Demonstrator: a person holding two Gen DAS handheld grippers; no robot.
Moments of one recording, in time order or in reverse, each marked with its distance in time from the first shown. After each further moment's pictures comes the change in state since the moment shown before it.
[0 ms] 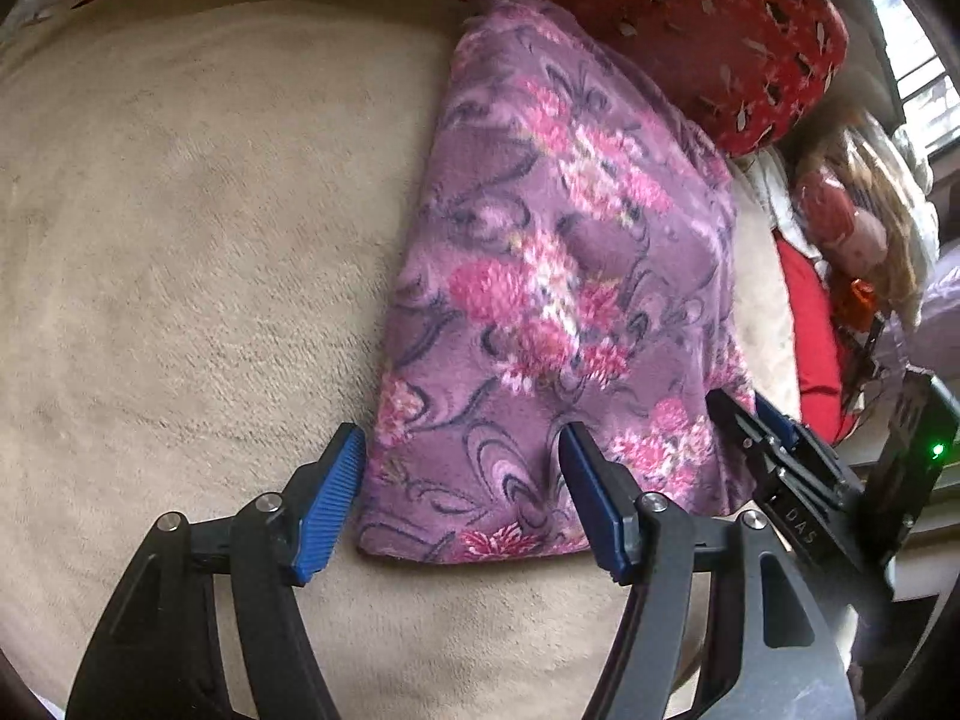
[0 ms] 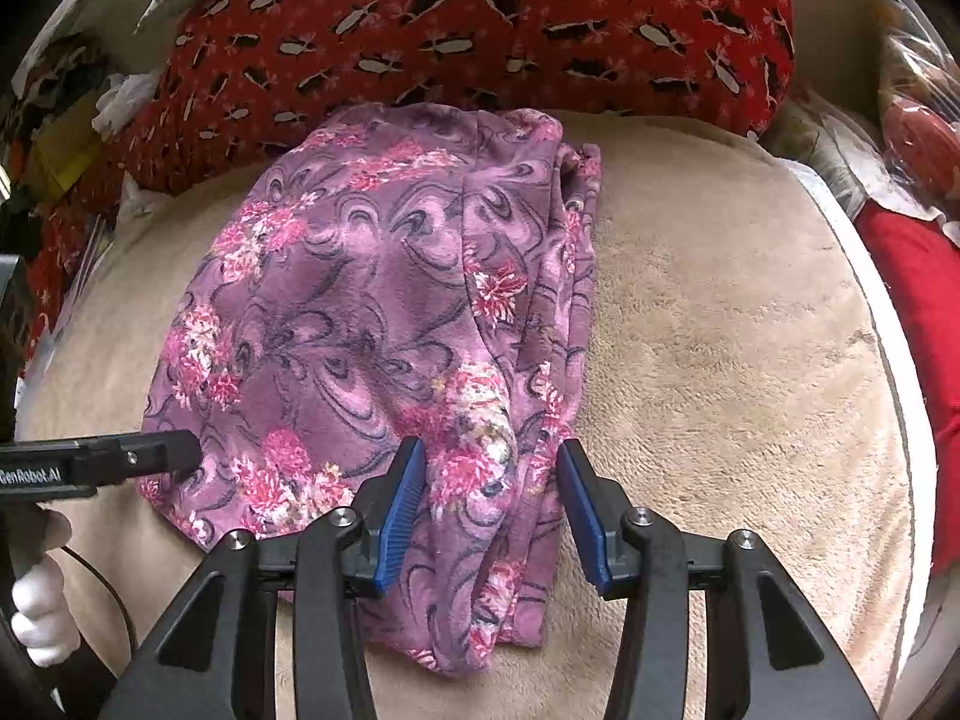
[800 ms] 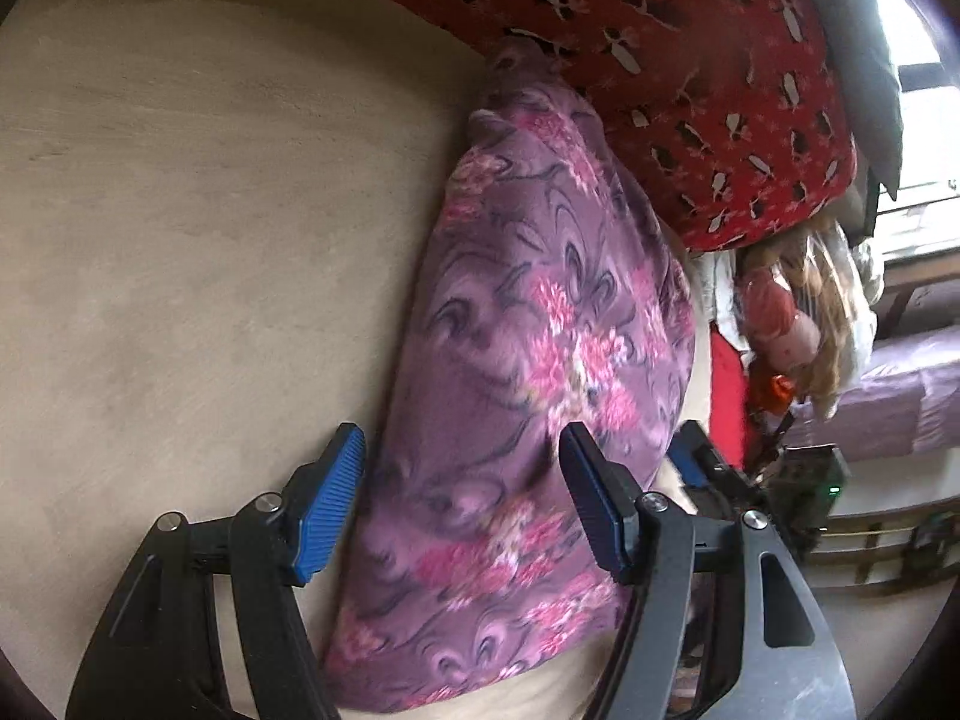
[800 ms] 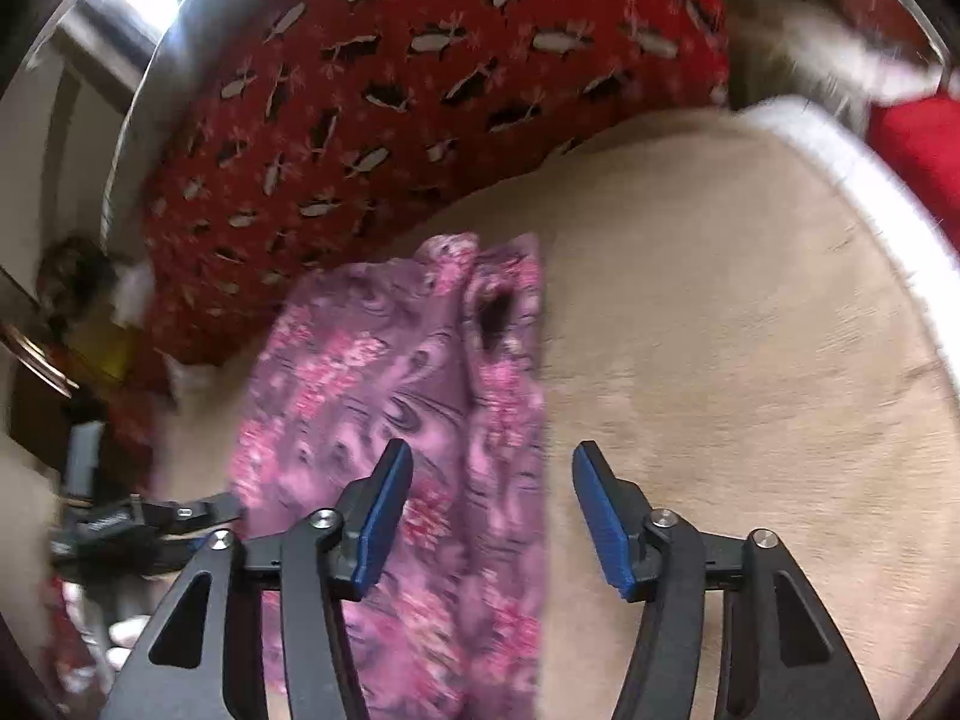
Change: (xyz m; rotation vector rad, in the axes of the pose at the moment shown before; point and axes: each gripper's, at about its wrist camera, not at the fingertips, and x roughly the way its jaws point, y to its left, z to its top) left arm 0.024 0.025 0.085 -0.177 0.047 -0.249; right arm 0.033 -0.080 0.054 0.369 -0.070 0.304
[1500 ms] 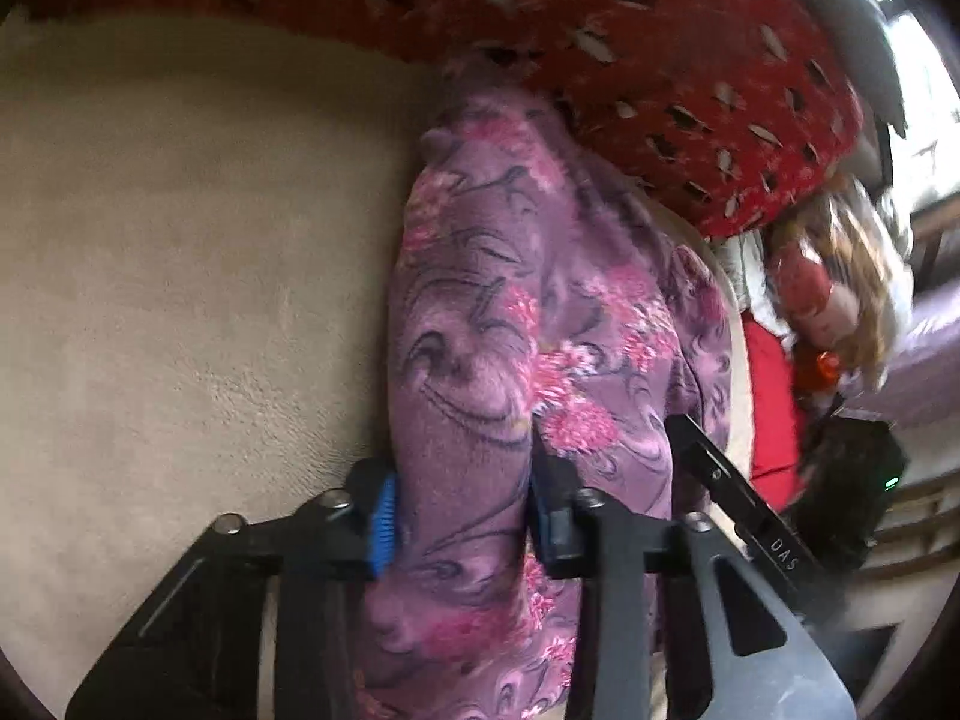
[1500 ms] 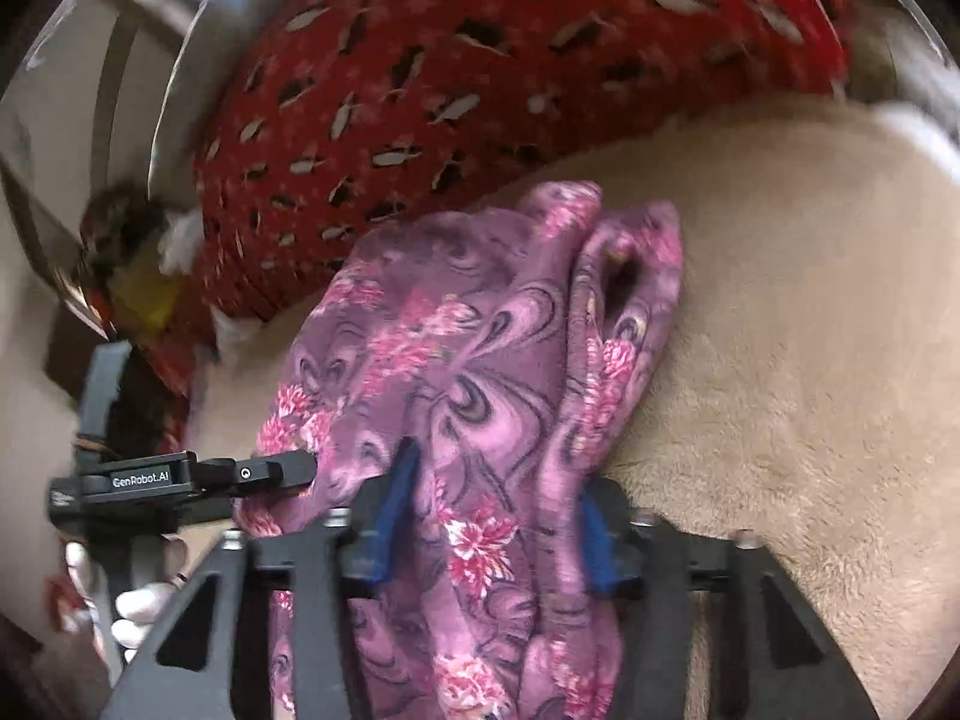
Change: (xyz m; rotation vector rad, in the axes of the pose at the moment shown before) left arm 0.001 -0.044 -0.013 0.169 -0.099 0.161; right arm 0.027 0.053 -0.005 -0.205 0.021 0.039
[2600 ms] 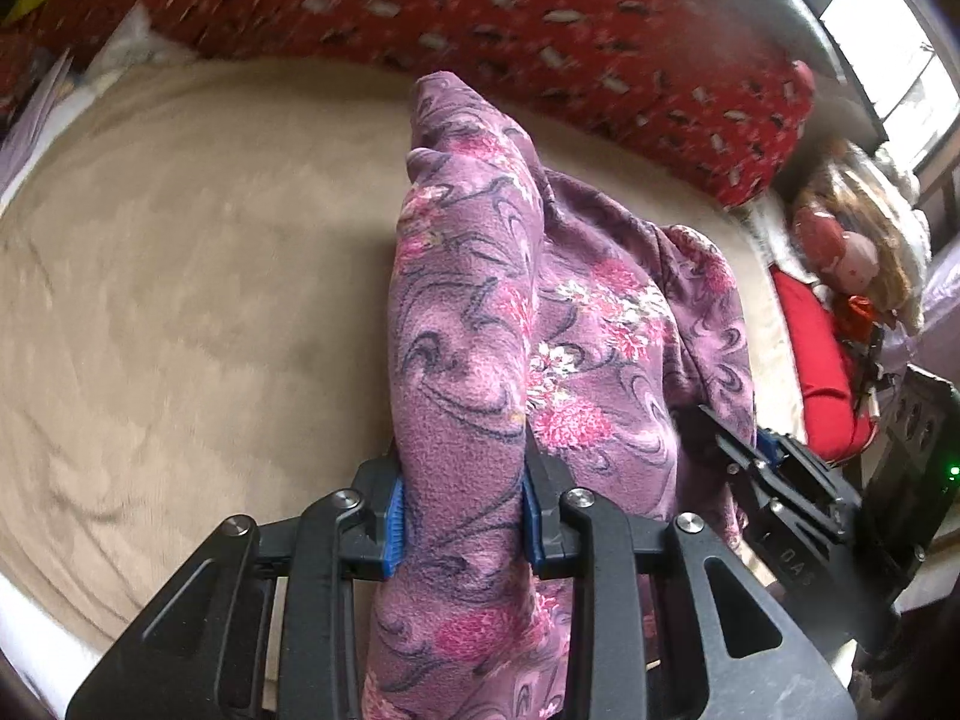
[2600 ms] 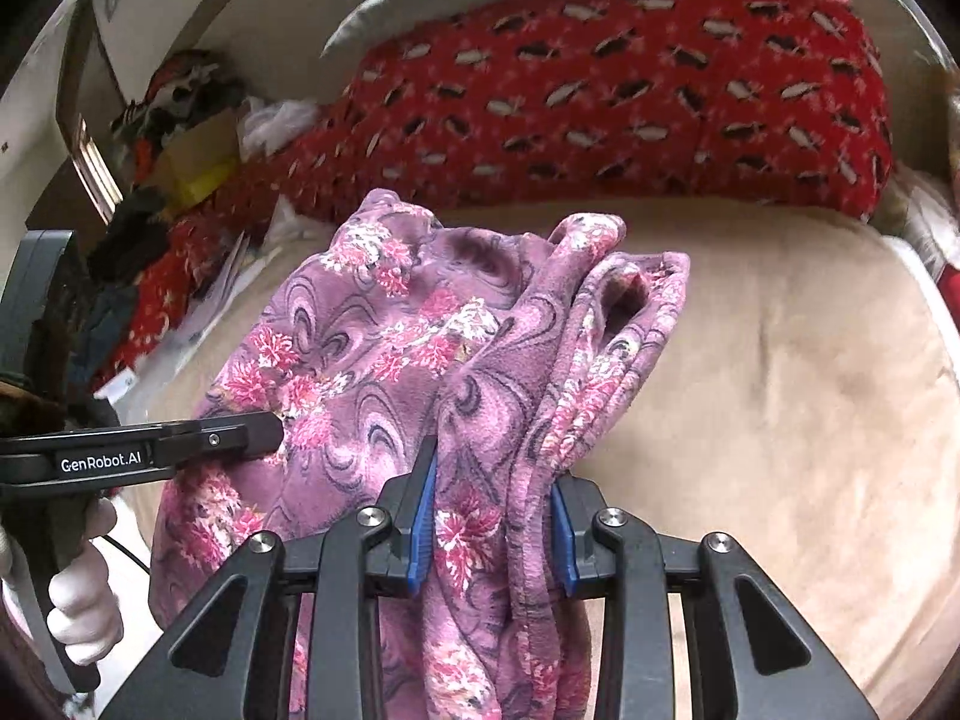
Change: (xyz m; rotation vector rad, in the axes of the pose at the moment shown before) left arm -0.132 0.054 -0.131 0.038 -0.113 0.179; right arm -0.050 0.163 -0.118 -0.253 -0.012 -0.094
